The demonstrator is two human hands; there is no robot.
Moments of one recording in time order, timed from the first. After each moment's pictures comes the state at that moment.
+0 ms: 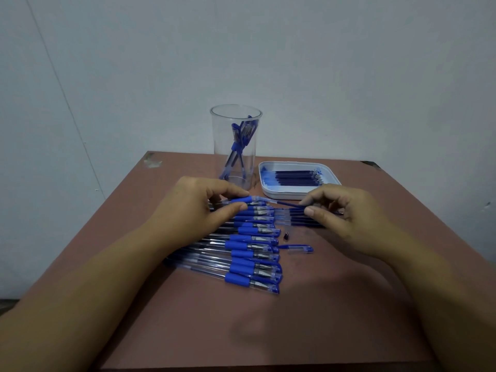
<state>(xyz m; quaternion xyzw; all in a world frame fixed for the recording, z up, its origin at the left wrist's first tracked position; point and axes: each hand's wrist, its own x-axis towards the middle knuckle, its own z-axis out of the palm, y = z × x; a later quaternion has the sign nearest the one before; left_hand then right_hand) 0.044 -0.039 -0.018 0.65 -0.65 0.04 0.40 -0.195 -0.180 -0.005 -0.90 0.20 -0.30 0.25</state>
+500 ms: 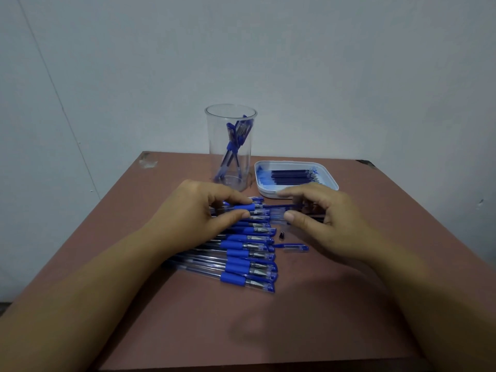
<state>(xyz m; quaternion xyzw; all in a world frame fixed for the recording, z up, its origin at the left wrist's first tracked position) 0.035 -0.036 -0.015 0.62 -0.68 0.03 0.38 -0.183 -0.173 -0.014 -0.91 0.15 -0.31 0.24</state>
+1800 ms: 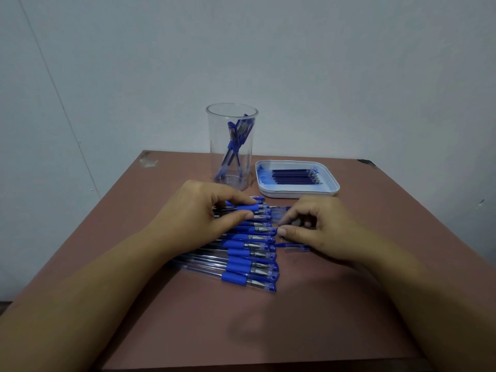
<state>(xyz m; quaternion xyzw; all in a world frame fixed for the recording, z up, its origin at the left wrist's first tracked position) 0.032 -0.036 -0.017 0.62 -0.68 0.01 0.40 -0.177 -0.174 -0.018 -0.92 0.20 -0.21 0.26</state>
